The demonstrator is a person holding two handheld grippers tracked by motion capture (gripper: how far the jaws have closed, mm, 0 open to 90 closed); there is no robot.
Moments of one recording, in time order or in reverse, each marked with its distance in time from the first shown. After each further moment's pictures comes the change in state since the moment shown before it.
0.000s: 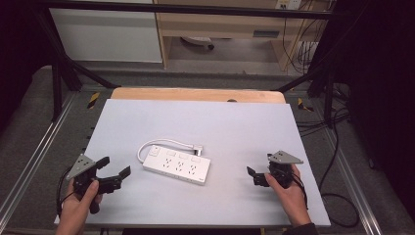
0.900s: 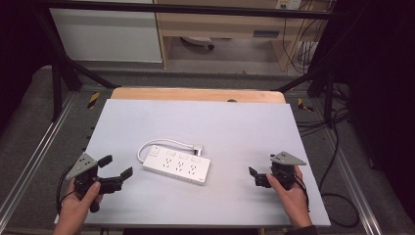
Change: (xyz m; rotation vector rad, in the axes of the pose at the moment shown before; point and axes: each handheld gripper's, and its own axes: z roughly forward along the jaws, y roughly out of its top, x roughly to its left) left arm -0.003 0.008 0.000 -0.005 -0.051 0.030; right arm 0.000 0.000 -0.007 -0.006 -0.029 0.023
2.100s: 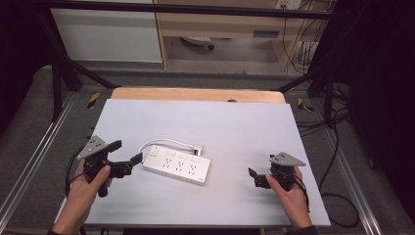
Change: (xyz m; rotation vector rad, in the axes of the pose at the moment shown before) left arm -0.020 0.049 0.021 0.010 -0.031 0.035; right arm 0.003 0.000 -0.001 0.004 0.005 -0.021
